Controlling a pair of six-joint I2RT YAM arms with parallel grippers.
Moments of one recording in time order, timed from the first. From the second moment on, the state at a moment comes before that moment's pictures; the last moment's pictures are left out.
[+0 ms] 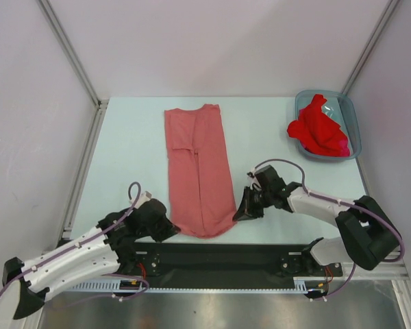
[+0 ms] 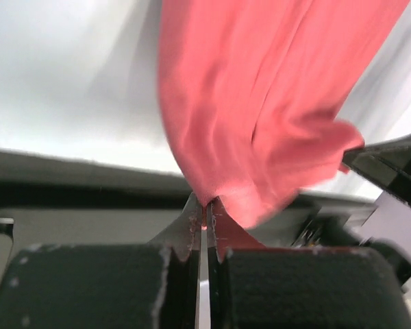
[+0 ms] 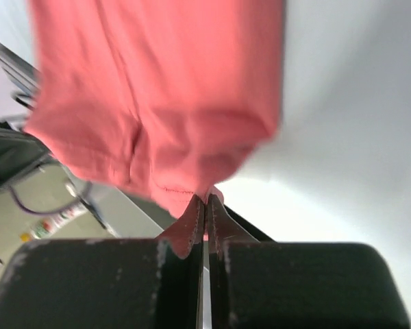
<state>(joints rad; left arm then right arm) -0.96 0.64 0.44 -0.80 -0.13 -1.53 0.62 1.34 0.57 -0.22 -0.54 0.82</state>
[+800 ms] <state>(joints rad) -0.27 1.41 0.96 -0.58 0.06 -0.86 0.37 2.04 1.42 -0.45 -0.67 0.64</state>
